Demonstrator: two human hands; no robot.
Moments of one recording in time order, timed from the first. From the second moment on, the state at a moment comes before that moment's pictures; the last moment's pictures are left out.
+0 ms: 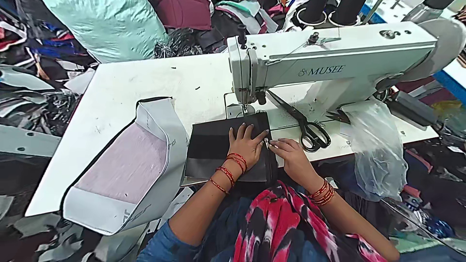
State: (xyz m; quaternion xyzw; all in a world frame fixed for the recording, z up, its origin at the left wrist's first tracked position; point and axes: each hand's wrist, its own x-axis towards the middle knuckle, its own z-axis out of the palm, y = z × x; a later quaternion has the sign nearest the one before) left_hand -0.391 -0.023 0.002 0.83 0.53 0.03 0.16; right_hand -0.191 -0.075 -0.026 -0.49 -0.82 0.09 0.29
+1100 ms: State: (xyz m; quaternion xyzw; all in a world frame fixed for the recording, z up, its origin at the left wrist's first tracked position) left_hand -0.375 -0.022 0.020 0.77 0.60 0.00 0.21; right_hand -0.154 -0.152 -0.020 -0.61 -0.61 0.43 0.29
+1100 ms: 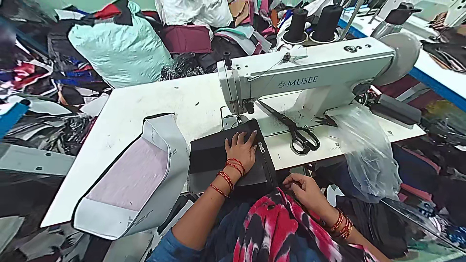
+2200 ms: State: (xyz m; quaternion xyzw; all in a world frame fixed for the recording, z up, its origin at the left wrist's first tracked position) left_hand -0.347 -0.034 0.162 0.77 0.16 0.57 0.22; right_hand -0.043 -0.156 0.009 -0.42 -0.65 0.46 0.43
